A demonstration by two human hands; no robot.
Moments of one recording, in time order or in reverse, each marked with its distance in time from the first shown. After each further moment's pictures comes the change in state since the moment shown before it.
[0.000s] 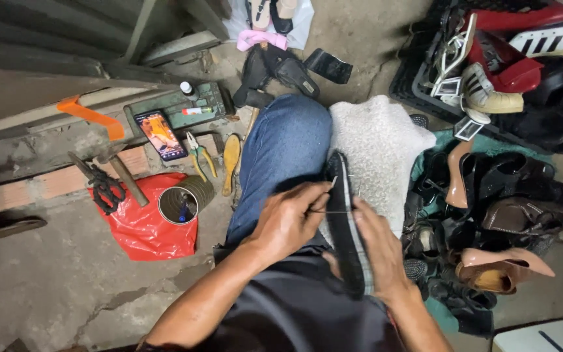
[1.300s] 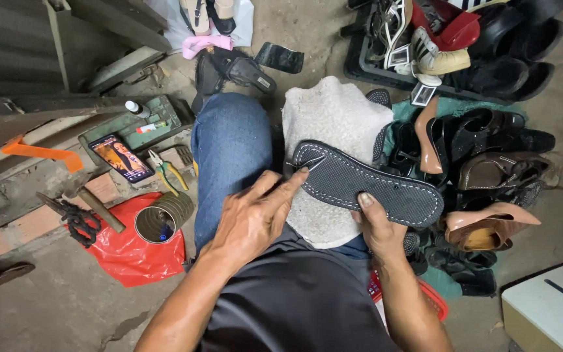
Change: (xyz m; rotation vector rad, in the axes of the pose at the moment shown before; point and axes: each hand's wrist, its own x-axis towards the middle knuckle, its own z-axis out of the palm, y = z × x) left_hand 0.018 0.038 -0.008 0.274 0.039 0.253; right_hand -0.047 0.069 0.021 0.959 0.575 0.634
